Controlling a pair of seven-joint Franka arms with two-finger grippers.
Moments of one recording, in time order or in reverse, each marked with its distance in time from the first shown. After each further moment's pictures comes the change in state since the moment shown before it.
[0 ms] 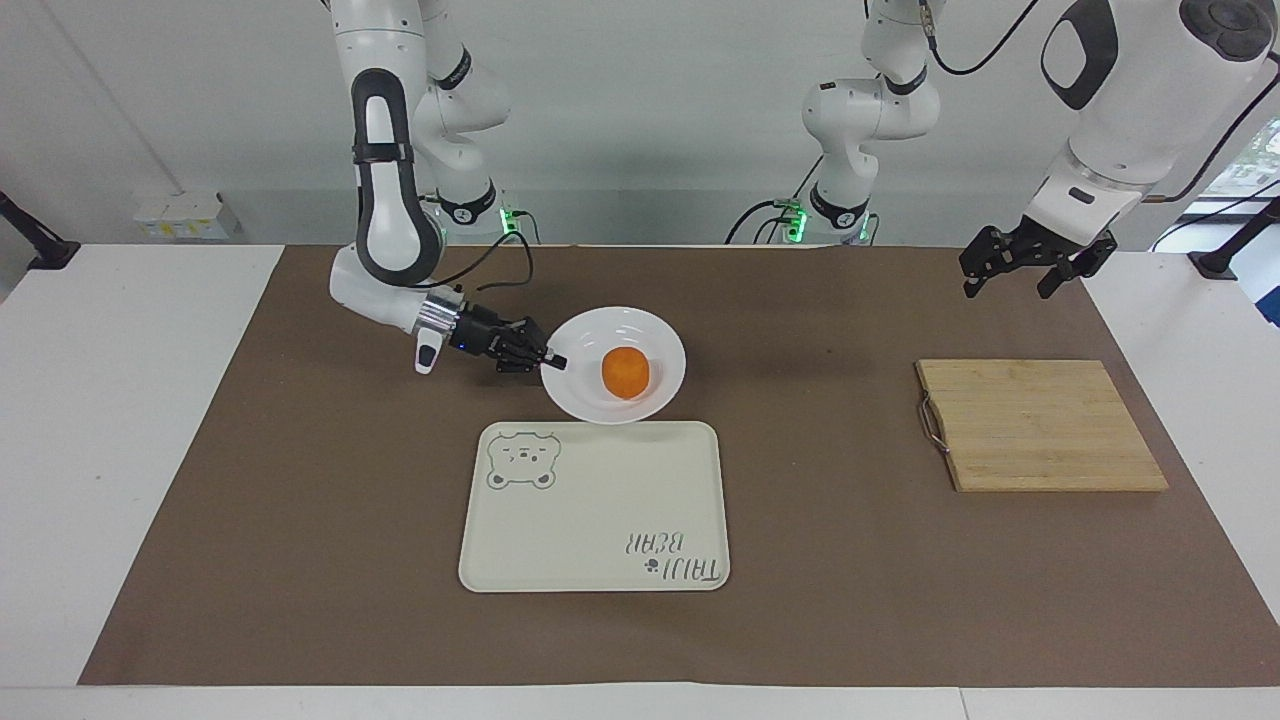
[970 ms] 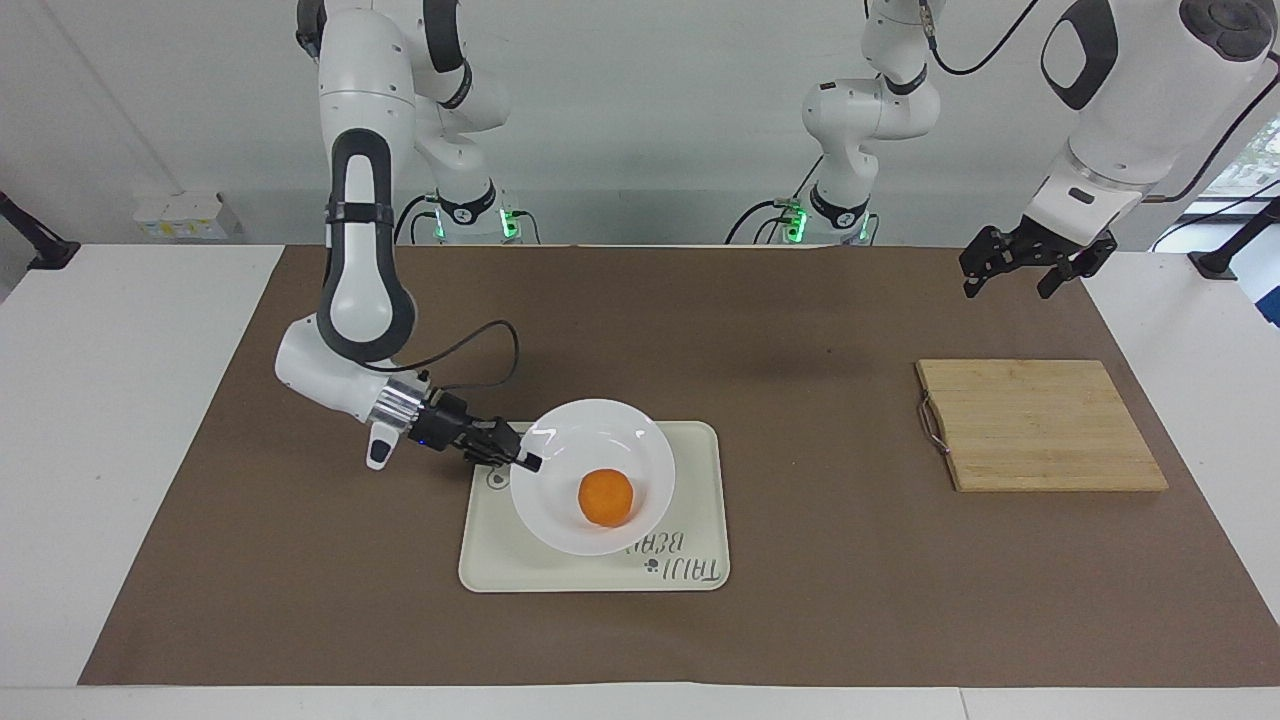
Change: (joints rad) left arm 0.000 0.000 0.000 0.000 0.000 0.000 0.000; right arm -0.044 0.372 -0.003 0.539 -0.106 0.007 0.291
